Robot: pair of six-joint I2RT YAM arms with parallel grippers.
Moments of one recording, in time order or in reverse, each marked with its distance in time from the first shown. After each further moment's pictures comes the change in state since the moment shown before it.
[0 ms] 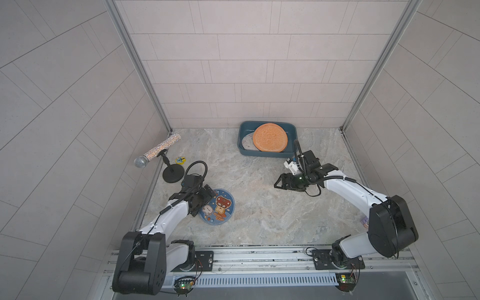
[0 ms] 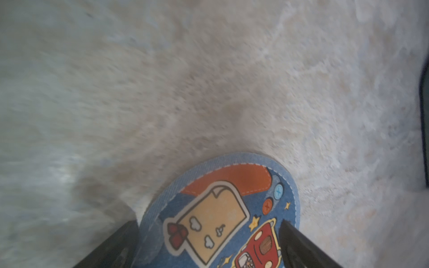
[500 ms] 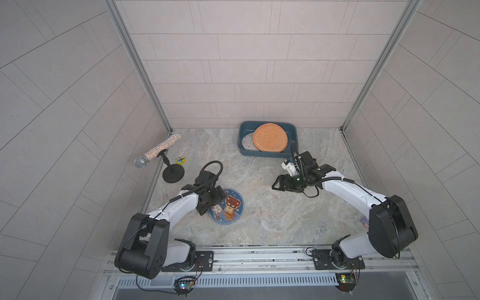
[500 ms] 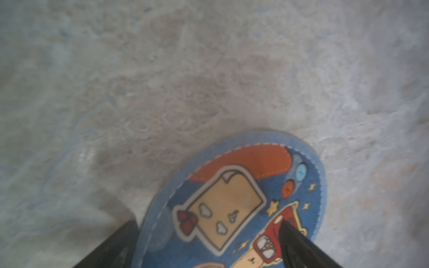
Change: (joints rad) left arm -0.147 0.085 0.109 -0.158 -0.050 0.015; right arm 0.043 0.000 0.000 0.006 0.017 0.021
